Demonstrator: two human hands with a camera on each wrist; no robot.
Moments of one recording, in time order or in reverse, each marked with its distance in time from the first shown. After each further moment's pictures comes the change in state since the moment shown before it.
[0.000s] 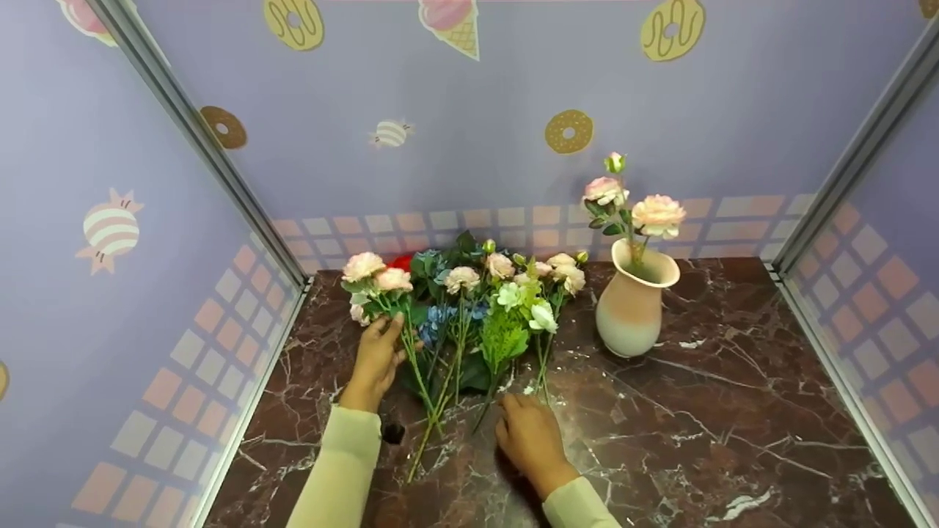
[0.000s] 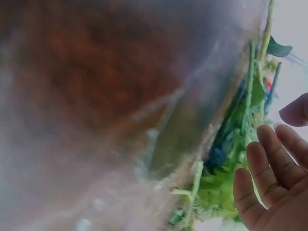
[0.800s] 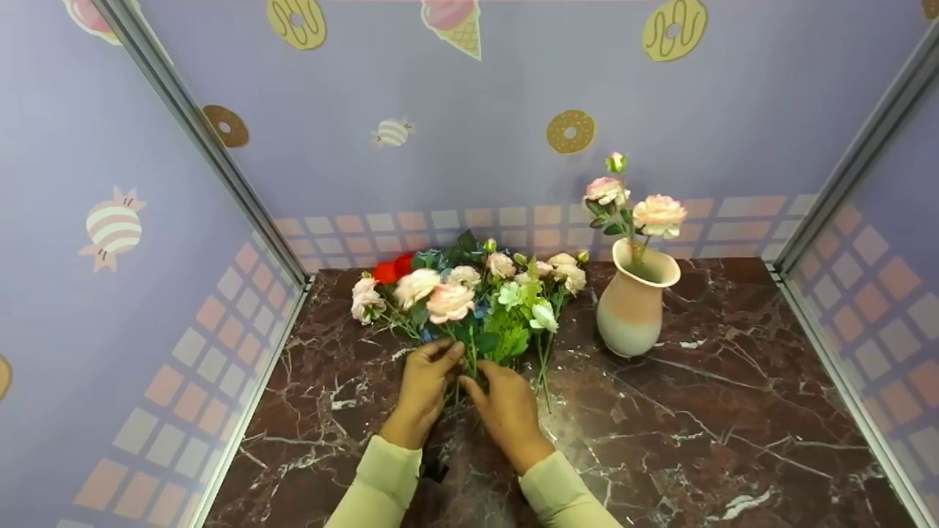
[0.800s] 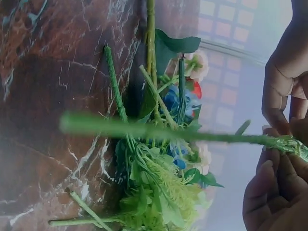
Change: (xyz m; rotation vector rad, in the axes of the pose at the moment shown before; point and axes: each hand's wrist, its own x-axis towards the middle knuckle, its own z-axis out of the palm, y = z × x) left_hand -0.071 -0.018 0.080 -0.052 -0.064 0.050; right_hand 0.048 -0.054 -0.032 0.217 0.075 0.117
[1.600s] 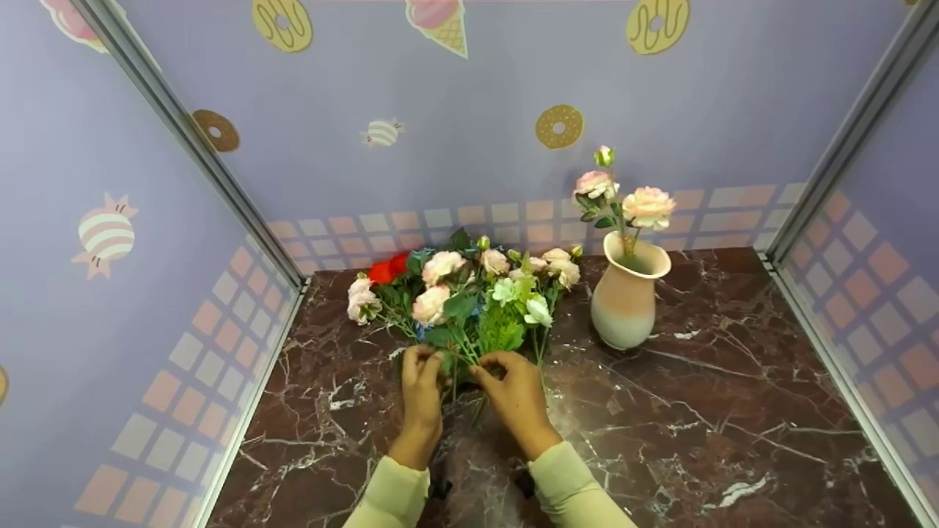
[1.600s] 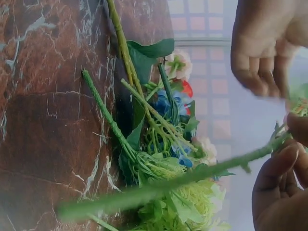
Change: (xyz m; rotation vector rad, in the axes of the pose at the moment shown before) left_hand -0.029 -0.015 0.004 0.159 0.163 0.258; right_hand 0.008 0.012 -0.014 0.395 0.059 0.189
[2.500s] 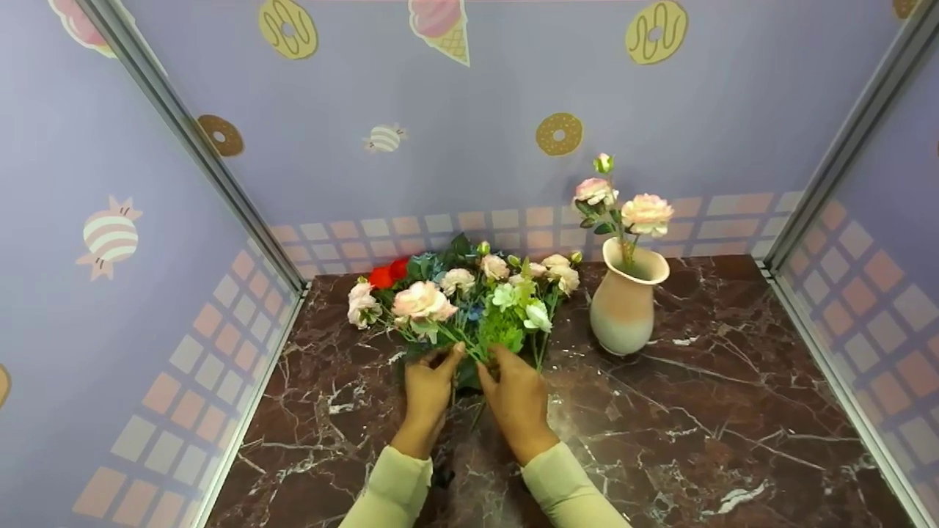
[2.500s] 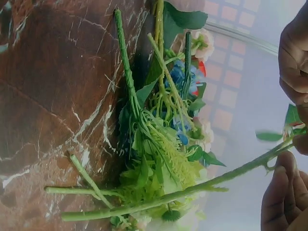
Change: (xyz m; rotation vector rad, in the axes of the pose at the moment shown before) left_hand 0.010 0.011 0.016 0.154 0.017 -0.039; right_hand 0.001 0.004 0.005 -0.470 0.260 -0.429
